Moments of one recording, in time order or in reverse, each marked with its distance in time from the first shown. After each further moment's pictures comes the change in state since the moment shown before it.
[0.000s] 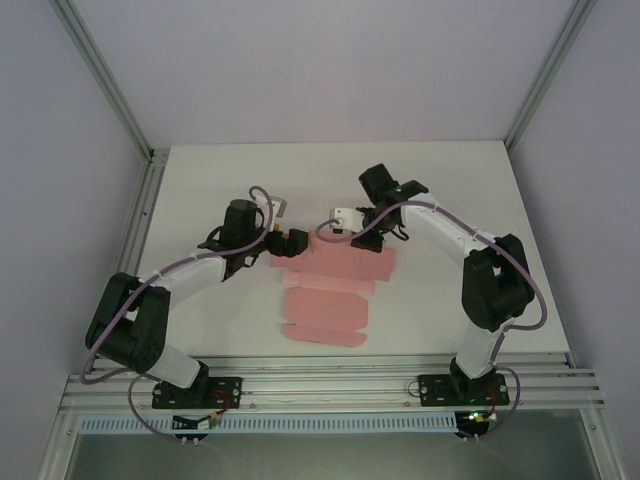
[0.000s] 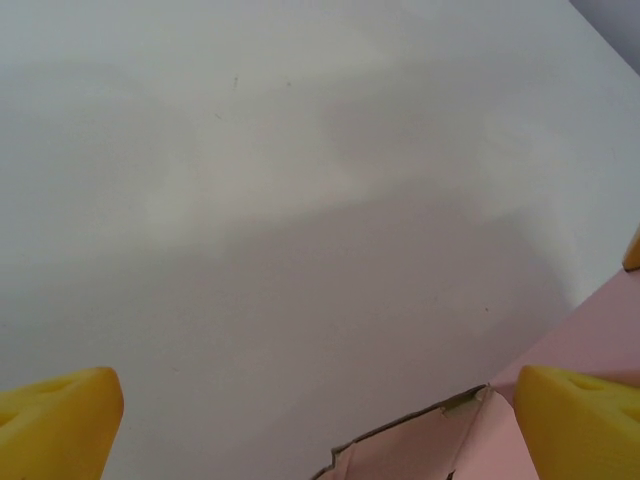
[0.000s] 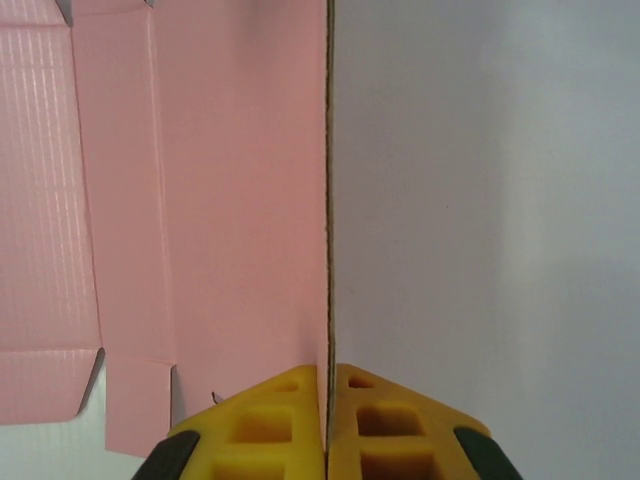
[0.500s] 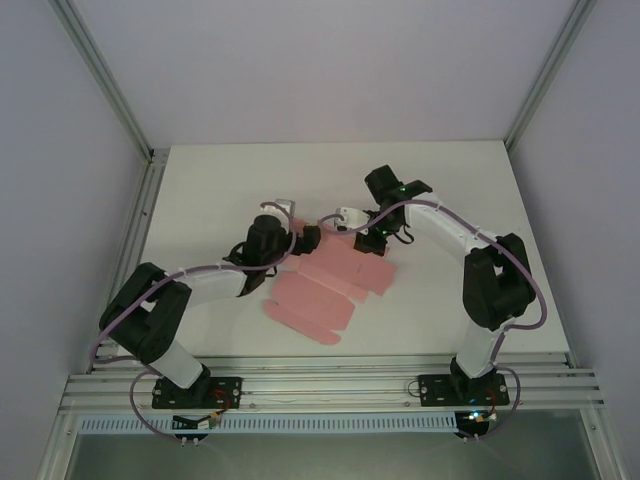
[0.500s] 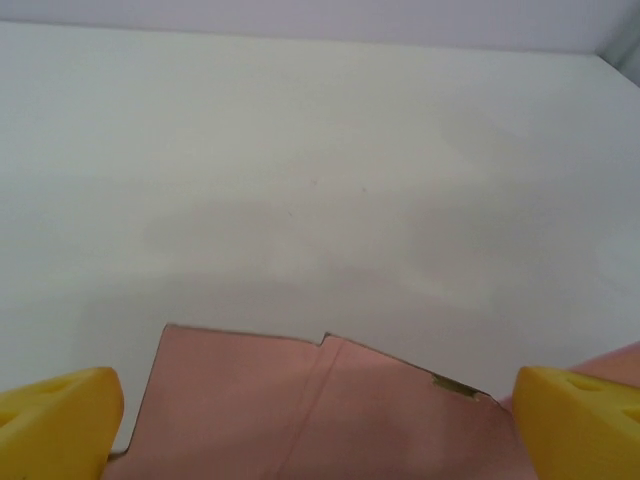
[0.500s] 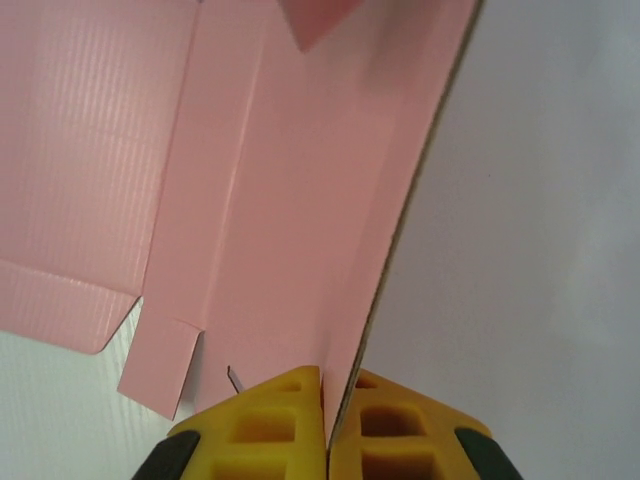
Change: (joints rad) left arm -0.205 0.098 -0.084 0.377 -0.506 -0.142; right arm -0.028 0.001 -0.016 -0.040 -0.069 0.092
